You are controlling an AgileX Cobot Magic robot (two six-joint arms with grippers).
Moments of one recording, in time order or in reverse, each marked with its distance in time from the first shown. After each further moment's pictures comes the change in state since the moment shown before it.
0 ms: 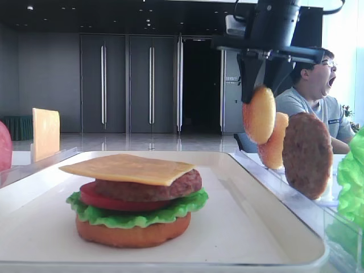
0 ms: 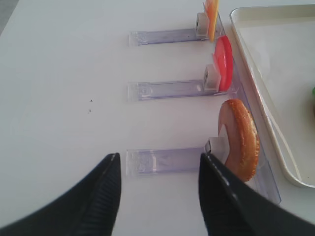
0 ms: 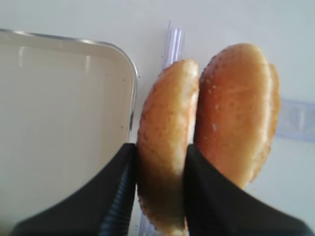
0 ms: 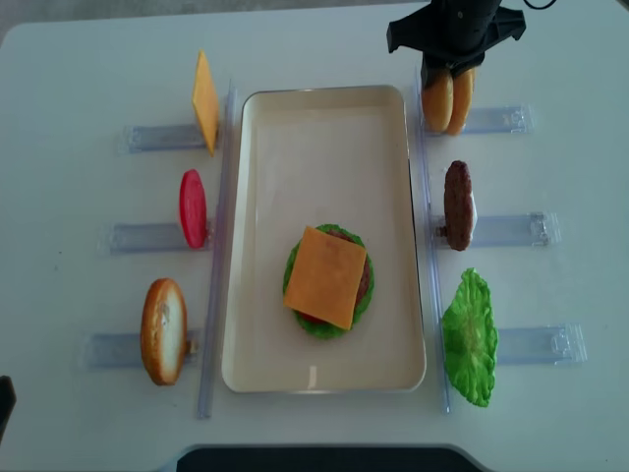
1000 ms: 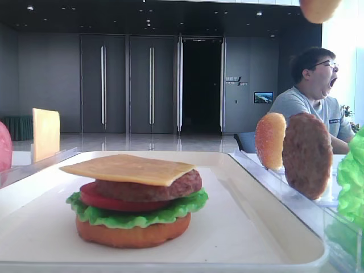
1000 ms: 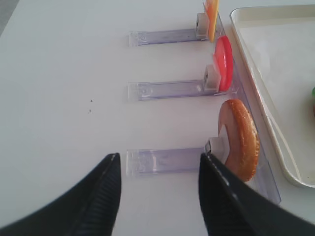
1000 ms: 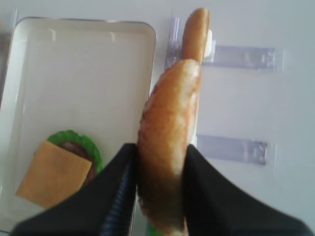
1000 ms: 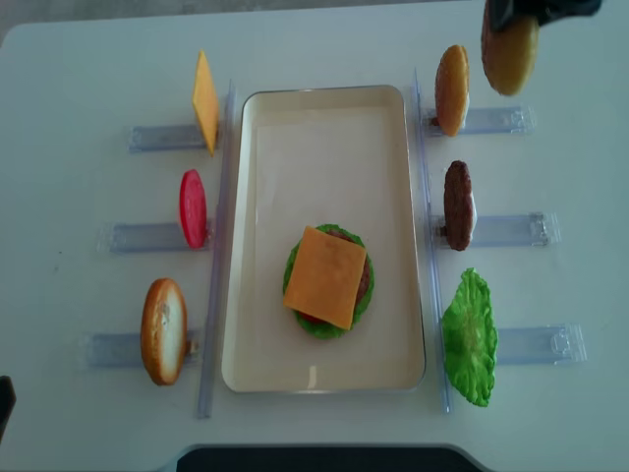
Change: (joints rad) left arm 0.000 0.000 0.000 0.000 0.000 0.000; right arm 0.084 -0.623 0.298 -0.051 0.130 0.153
